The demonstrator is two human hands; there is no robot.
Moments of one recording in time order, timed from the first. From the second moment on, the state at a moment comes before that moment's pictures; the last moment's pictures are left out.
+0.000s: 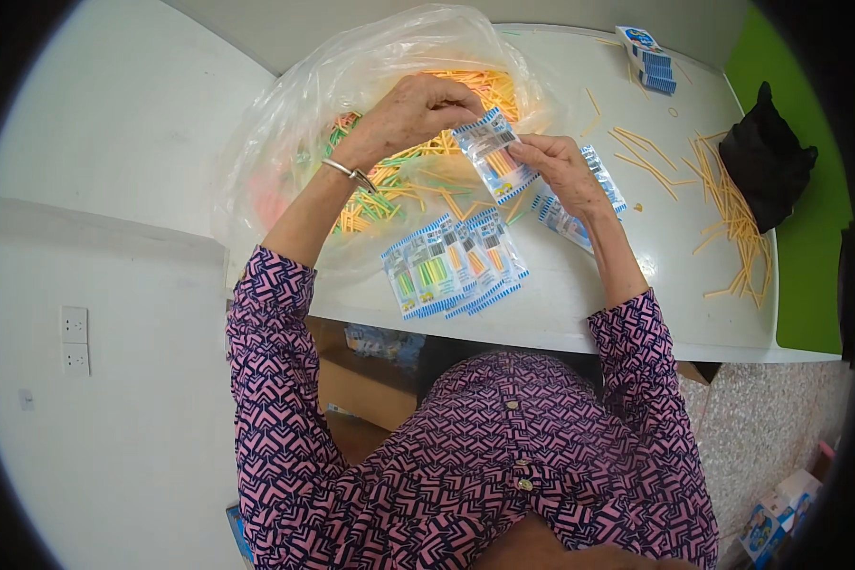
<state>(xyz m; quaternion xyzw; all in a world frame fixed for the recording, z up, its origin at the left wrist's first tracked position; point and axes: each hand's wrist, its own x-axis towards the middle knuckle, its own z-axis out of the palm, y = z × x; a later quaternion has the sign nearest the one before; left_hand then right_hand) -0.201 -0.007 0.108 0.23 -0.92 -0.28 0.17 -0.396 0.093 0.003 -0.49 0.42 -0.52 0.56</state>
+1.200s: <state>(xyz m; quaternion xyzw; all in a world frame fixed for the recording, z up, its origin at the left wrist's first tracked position) -0.208 0.035 0.076 0.27 -0.84 -0.39 0.25 -0.385 0.107 0.015 -0.51 0.41 -0.48 0.59</state>
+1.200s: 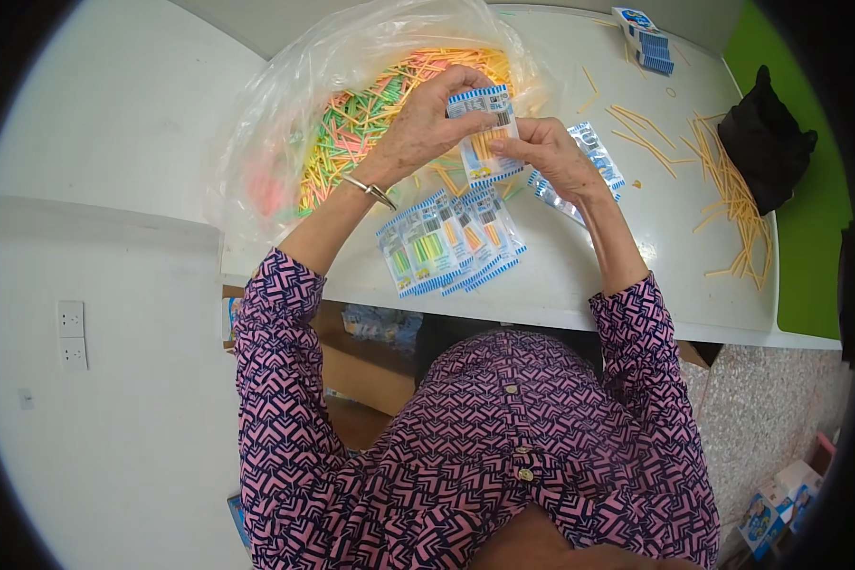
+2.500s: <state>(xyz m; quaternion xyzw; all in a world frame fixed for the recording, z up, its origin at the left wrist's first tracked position) -0.162 0.085 0.036 0.30 -0.89 -0.26 0.21 -0.452 0.159 -0.052 -0.64 0.70 -0.32 0.02</state>
